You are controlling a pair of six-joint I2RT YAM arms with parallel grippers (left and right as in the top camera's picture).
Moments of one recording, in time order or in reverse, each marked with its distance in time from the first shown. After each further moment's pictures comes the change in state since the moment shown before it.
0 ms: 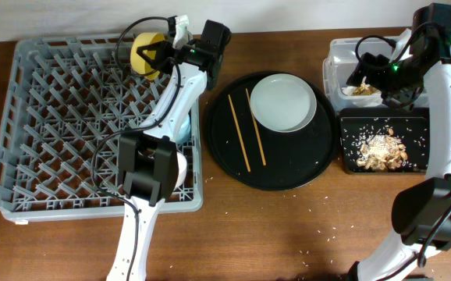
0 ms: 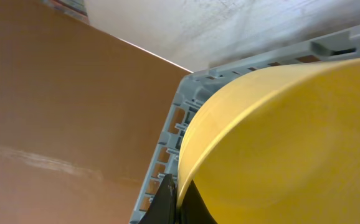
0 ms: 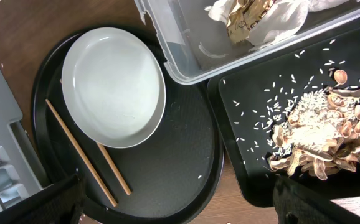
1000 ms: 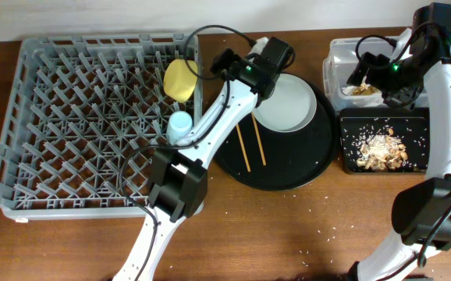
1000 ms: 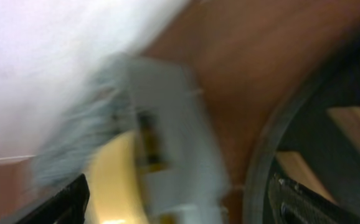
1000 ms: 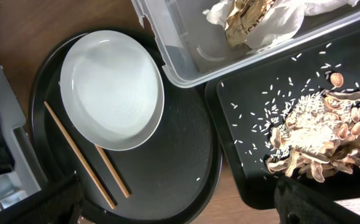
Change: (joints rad) left arm -0.251 -0.010 0.075 -0.059 0.641 0.182; right arm 0.000 0.000 0.000 0.006 0.009 0.000
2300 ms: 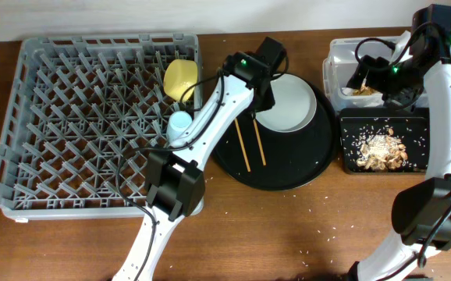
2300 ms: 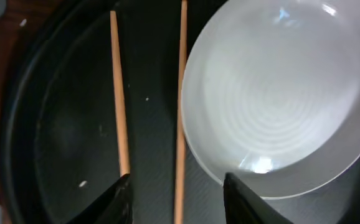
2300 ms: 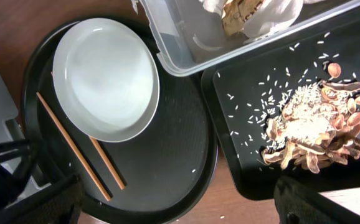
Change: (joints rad) left arm 0.016 -0.009 0.078 -0.304 0.685 -0.953; right arm 0.000 0.000 -0.001 -0.033 0.005 -0.018
